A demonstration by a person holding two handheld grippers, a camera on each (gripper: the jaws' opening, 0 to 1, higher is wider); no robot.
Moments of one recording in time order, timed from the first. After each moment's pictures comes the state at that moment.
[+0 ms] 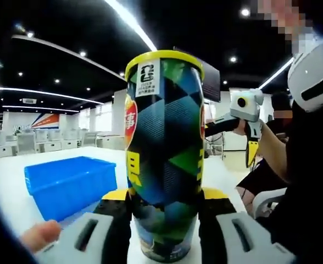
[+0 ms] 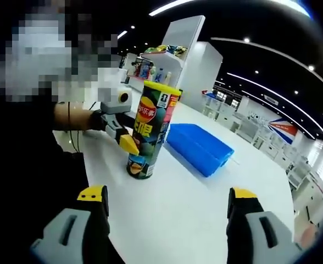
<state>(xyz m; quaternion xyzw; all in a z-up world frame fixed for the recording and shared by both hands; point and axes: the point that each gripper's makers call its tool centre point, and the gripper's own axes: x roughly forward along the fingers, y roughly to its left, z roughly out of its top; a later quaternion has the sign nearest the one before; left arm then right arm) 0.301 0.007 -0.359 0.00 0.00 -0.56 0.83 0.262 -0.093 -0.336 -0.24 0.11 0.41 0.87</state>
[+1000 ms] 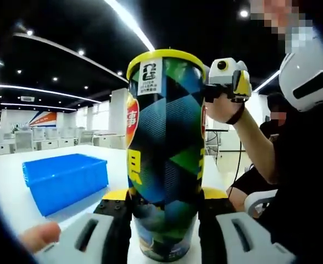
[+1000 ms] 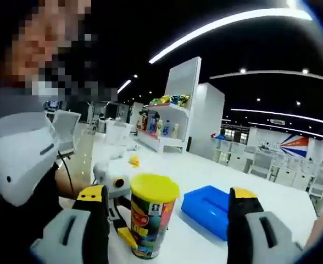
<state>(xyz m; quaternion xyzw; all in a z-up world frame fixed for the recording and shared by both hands) 0.281 0.010 -0.360 0.00 0.01 -0.56 0.83 0.272 0.010 -0.227 -0.10 -0.03 0.49 0.87</state>
